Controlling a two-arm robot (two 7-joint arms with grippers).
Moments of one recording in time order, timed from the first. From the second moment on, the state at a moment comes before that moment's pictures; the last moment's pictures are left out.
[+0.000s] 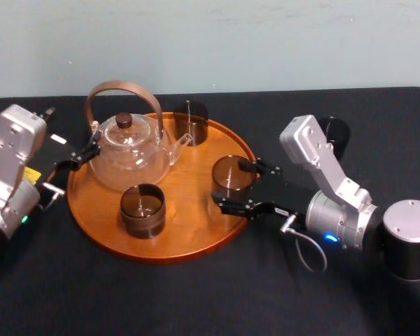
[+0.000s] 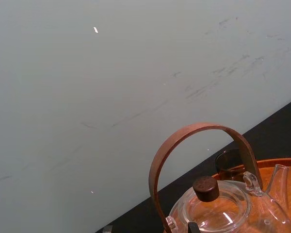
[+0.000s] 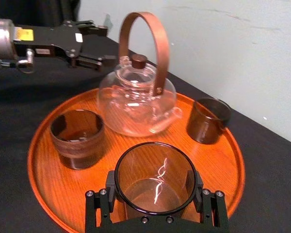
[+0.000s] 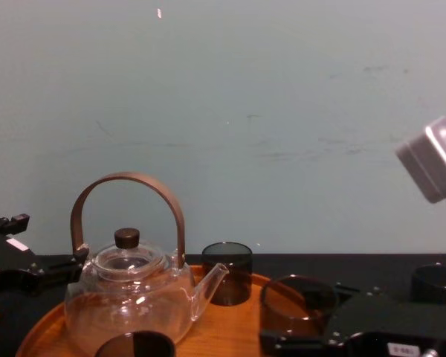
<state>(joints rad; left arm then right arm) -0.20 0.60 0.45 -1.41 -0.25 -0.12 0.03 0.20 0.43 -0.47 -1.55 0.22 0.18 0.47</state>
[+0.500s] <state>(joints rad) -0.20 0.60 0.45 -1.41 -0.25 -0.12 0.03 0.24 0.38 -0.53 -1.51 0.21 0.17 0.47</state>
